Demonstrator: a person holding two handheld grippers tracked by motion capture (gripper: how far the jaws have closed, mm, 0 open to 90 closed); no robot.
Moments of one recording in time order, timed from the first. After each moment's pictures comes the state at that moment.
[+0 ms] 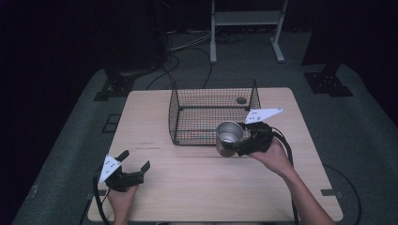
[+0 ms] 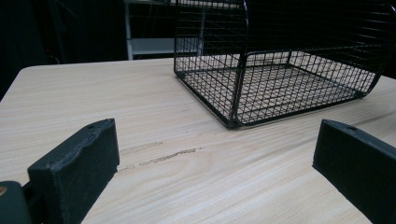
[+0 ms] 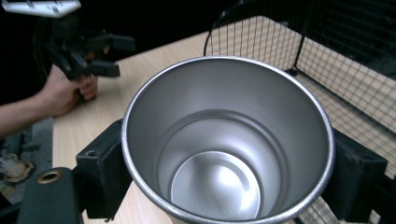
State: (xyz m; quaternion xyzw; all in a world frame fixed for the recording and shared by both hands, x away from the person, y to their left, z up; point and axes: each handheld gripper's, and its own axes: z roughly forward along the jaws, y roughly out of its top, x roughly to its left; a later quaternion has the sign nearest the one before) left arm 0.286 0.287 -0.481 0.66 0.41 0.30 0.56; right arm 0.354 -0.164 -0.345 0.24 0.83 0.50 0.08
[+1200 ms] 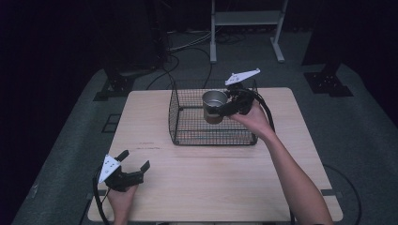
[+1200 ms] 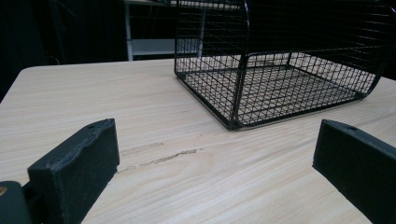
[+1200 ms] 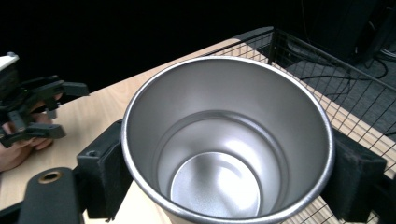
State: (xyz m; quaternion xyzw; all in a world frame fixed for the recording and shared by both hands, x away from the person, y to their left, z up) left arm 0.286 0.288 -0.481 0.66 0.41 0.30 0.56; right arm 0.450 -0.124 -0.306 0.26 0.83 0.49 0.09
